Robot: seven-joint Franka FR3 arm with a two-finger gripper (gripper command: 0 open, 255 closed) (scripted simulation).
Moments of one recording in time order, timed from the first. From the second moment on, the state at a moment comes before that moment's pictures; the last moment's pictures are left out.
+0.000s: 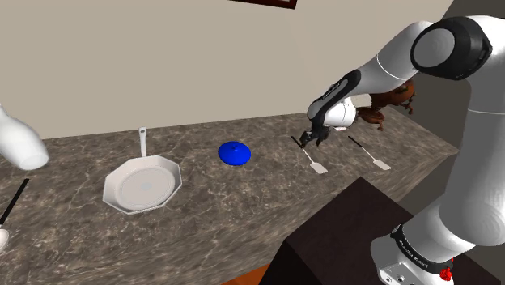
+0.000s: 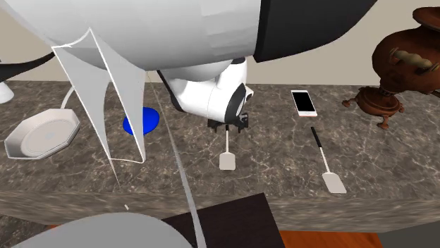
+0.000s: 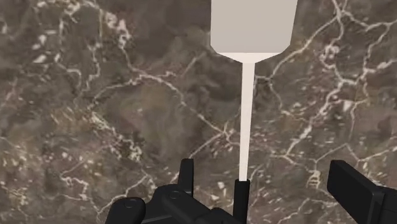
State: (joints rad) arm -0.15 0.50 -0.20 -2.24 0.29 2.79 -0.31
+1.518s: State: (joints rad) arm -0.19 0.62 -0.15 -2.19 0.33 2.85 -0.34
